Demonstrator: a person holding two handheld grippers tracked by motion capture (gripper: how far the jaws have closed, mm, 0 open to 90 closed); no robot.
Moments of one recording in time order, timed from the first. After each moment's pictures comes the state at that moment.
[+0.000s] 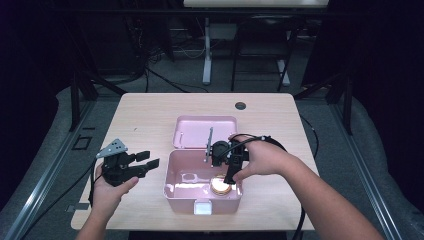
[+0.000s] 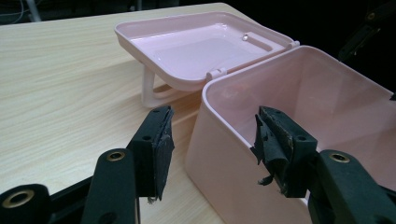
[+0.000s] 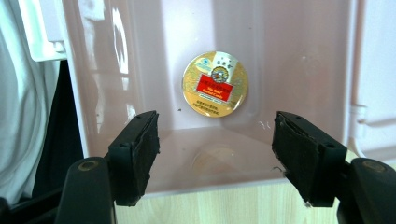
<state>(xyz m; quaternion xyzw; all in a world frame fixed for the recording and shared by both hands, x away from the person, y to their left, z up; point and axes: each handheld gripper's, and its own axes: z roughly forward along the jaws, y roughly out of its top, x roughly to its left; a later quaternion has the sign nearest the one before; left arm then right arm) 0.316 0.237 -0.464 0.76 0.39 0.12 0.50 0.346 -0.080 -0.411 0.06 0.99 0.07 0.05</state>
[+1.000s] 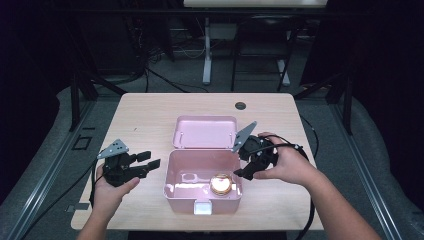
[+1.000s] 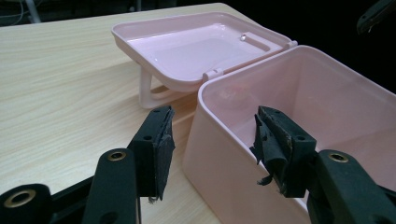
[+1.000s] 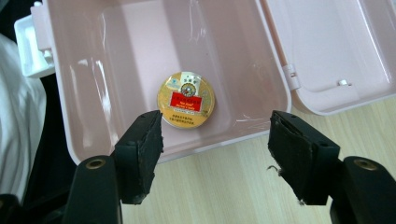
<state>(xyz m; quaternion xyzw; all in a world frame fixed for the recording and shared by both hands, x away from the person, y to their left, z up) 0.314 0.233 -0.463 0.76 0.39 0.12 0.51 0.337 -0.148 -0.403 0.14 0.96 0.23 0.10</state>
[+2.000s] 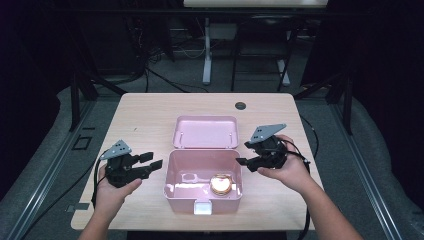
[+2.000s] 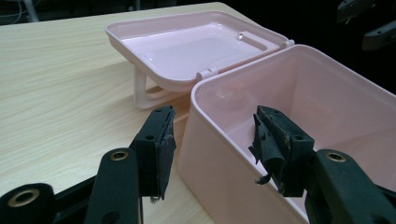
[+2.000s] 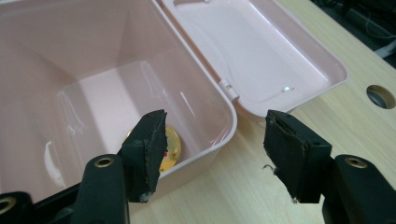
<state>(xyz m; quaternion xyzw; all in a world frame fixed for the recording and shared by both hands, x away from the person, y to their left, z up) 0.312 0.227 -0.465 0.76 0.39 0.12 0.50 0.343 -0.182 -0.427 0.25 0.88 0.38 0.16</state>
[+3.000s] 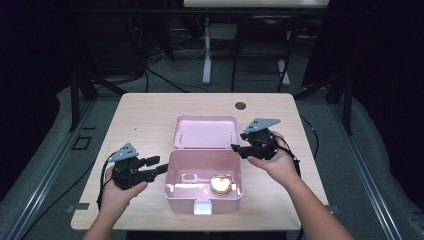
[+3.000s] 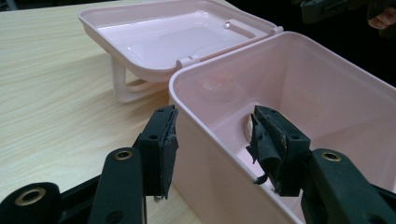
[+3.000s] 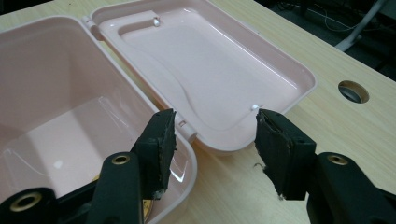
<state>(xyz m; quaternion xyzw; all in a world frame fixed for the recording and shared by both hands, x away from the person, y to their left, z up) 0.312 0.214 -0.476 0.78 0.38 0.11 0.50 0.373 -0.169 -0.444 0.32 0.84 0.40 0.19</state>
